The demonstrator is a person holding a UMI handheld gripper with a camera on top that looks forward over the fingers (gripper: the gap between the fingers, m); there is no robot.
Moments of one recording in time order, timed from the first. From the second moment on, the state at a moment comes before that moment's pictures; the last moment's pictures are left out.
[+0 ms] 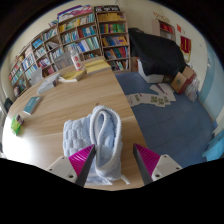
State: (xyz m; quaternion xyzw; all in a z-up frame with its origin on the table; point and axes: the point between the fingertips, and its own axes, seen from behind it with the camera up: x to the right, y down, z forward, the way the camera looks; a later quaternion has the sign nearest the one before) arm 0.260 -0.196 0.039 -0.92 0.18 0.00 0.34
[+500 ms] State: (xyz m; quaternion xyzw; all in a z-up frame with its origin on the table) arm 0.164 -0.325 0.175 -0.90 0.21 0.01 0.39
